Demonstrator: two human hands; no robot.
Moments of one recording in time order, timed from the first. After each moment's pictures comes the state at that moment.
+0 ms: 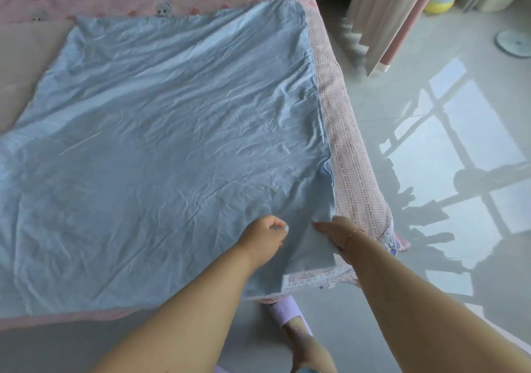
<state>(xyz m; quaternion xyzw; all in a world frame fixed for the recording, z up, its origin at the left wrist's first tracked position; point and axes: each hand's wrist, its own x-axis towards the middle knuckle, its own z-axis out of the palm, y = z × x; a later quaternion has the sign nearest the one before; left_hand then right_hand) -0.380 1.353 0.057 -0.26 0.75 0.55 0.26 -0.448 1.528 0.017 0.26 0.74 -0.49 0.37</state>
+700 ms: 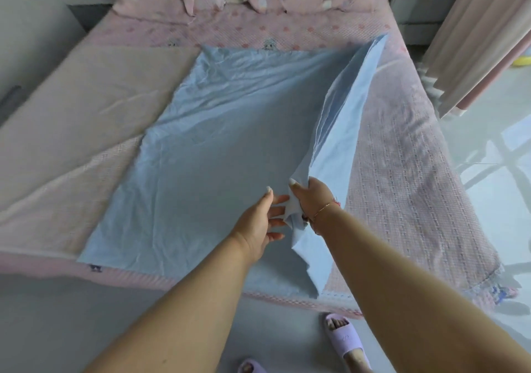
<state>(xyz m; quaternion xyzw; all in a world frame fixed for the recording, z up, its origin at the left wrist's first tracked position) -0.286 1.145 0.143 -0.37 0.53 0.76 0.09 -0.376 1.235 0.141 -0.02 0.82 -0.49 0.29</state>
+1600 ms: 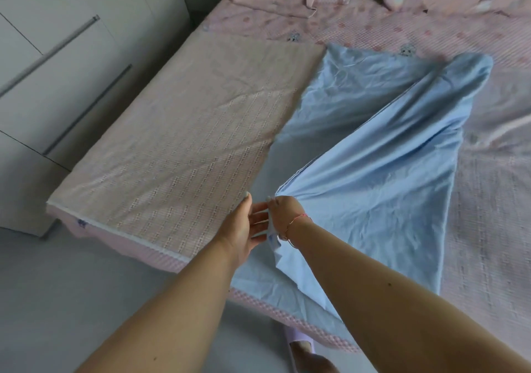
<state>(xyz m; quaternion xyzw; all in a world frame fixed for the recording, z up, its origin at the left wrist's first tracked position) -0.167 0.754 0.103 -0.49 0.44 0.75 -0.03 -0.255 0.821 0.121 -0.14 0.79 -0.39 0.46</state>
